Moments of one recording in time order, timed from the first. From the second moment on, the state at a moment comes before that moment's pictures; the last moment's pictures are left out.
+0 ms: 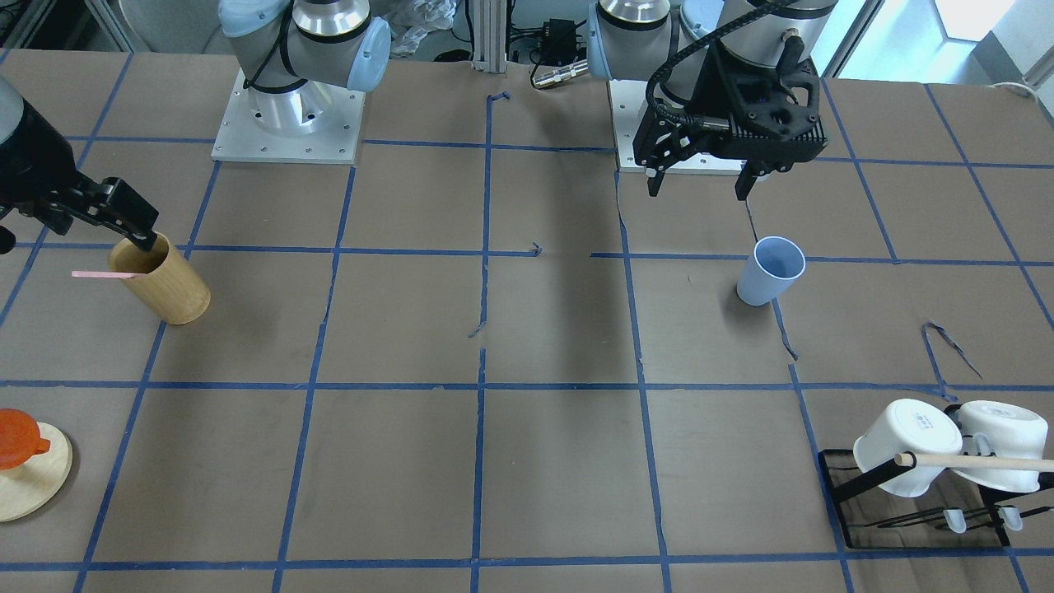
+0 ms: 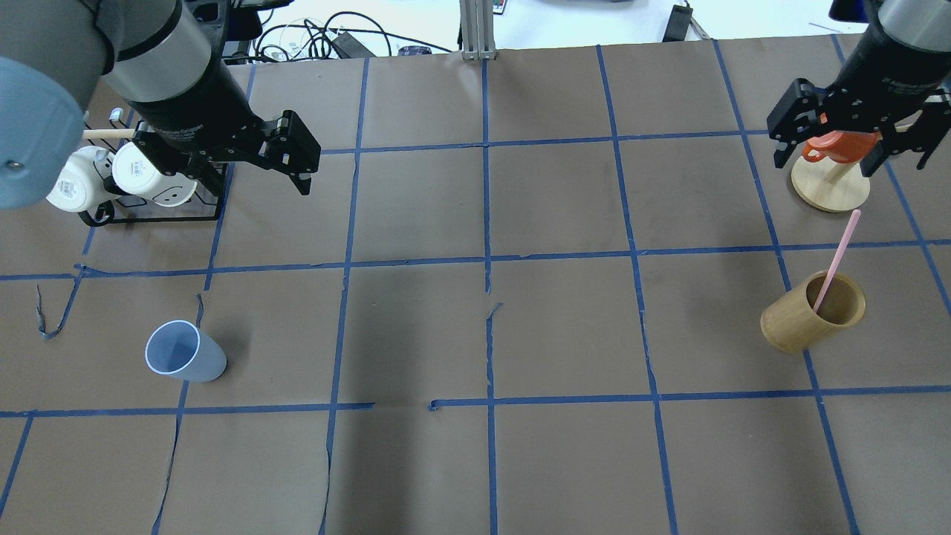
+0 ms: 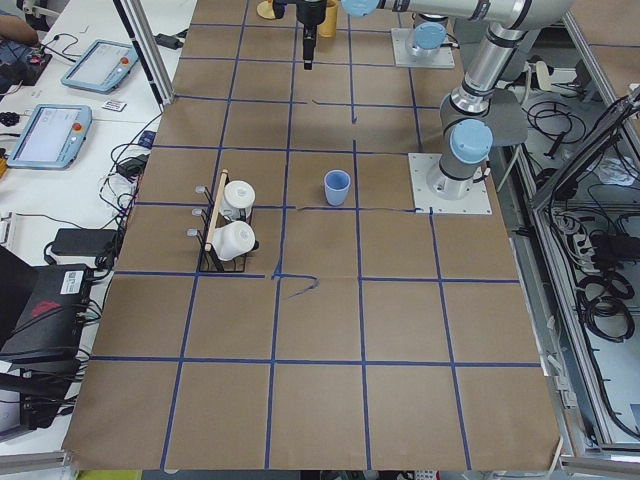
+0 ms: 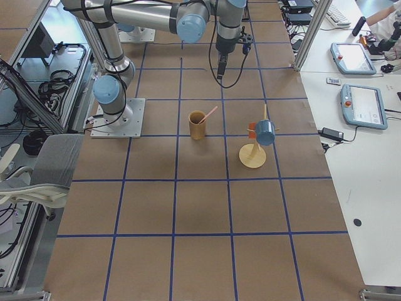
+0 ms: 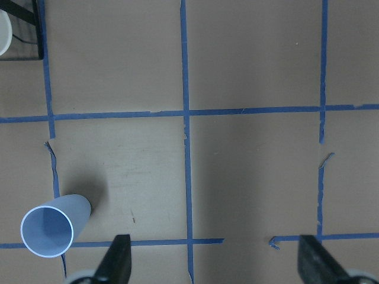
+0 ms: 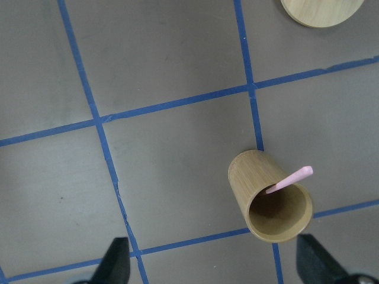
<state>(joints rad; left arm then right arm) -1.61 -1.52 -1.58 -1.58 1.58 -0.02 1.27 -1.52 1.58 -1.53 -1.60 -0.07</state>
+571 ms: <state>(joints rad) -1.52 -1.50 -1.71 -1.59 1.59 0.13 1.18 -1.51 1.72 -1.65 -1.60 -0.20</state>
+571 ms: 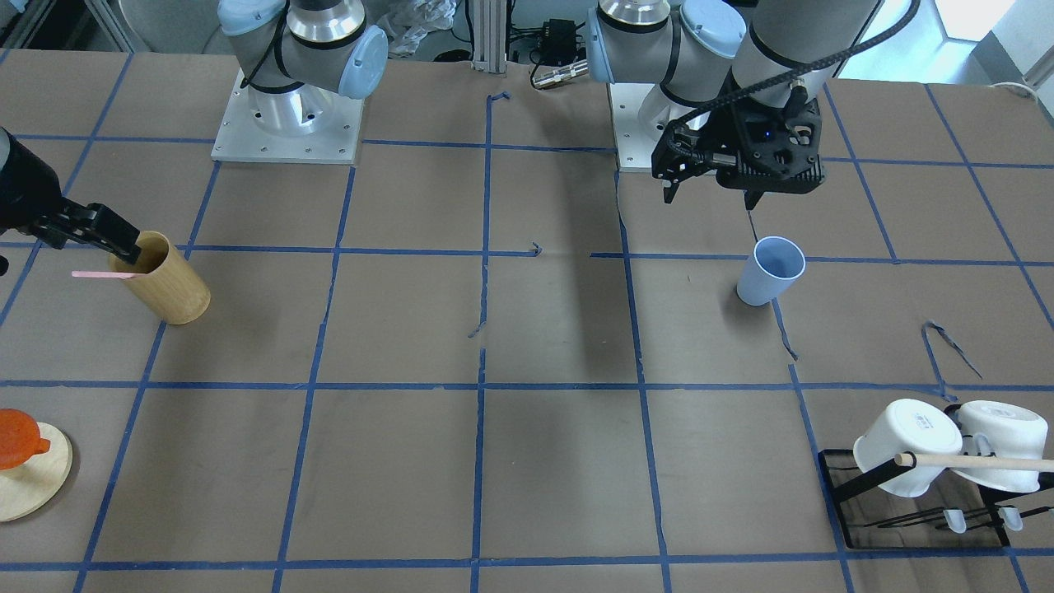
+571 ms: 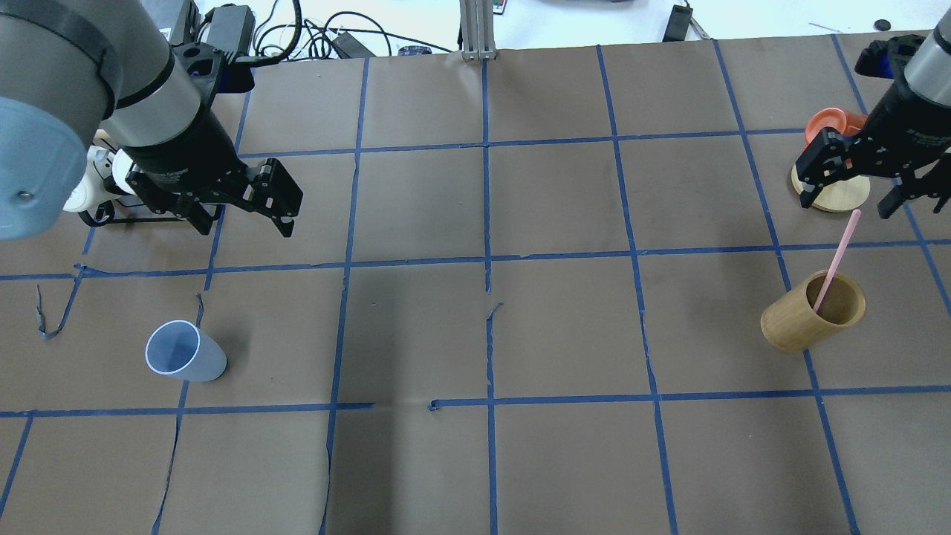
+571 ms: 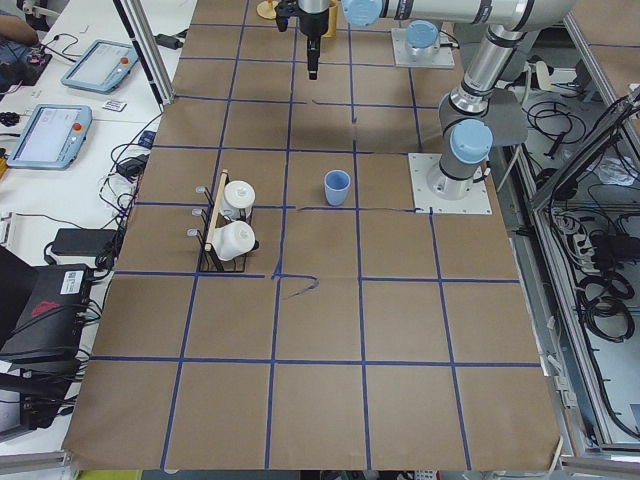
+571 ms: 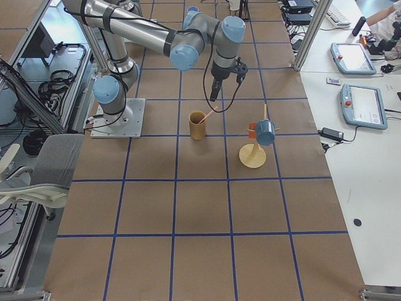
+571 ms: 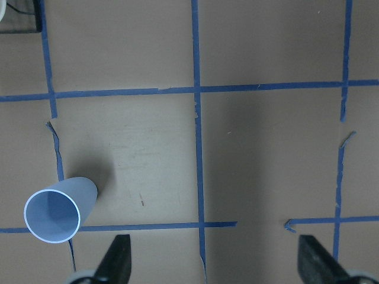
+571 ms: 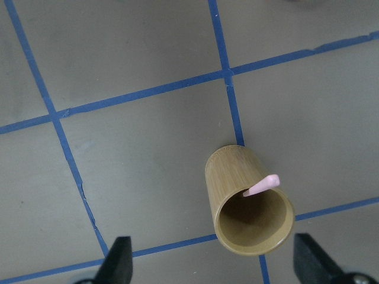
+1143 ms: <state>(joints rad) -1.32 -1.49 -2.00 -1.40 1.70 0.30 1.11 -1.51 1.82 -1.80 -1.61 -0.38</state>
